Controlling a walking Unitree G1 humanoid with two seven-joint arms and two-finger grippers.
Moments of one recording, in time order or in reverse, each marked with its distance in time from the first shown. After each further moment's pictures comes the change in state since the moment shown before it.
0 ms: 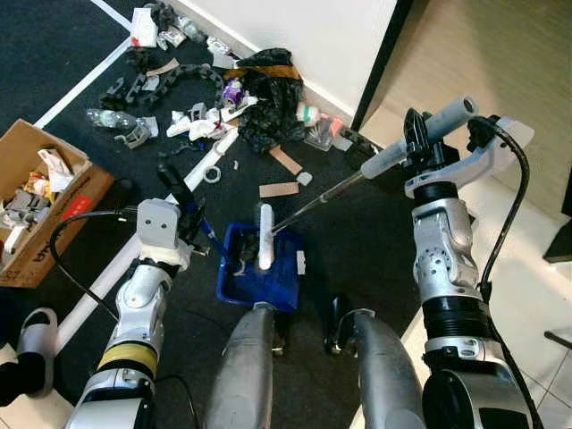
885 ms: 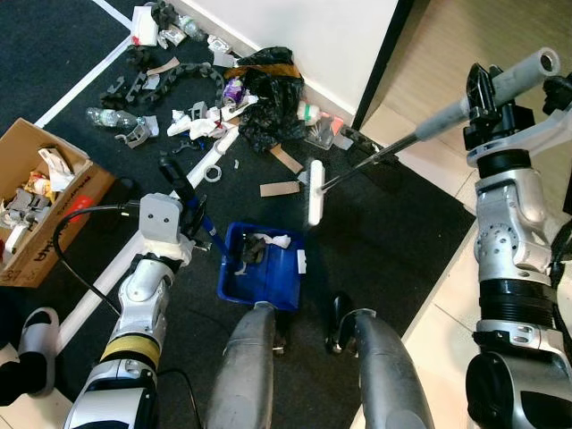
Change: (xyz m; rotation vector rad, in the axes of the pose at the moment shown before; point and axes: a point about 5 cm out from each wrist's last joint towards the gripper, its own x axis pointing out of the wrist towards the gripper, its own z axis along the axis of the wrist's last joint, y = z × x) left arm 0.008 0.000 0.002 -0.008 0.004 0.000; right arm 0.017 -0.026 0.067 -0.183 -0.085 0.043
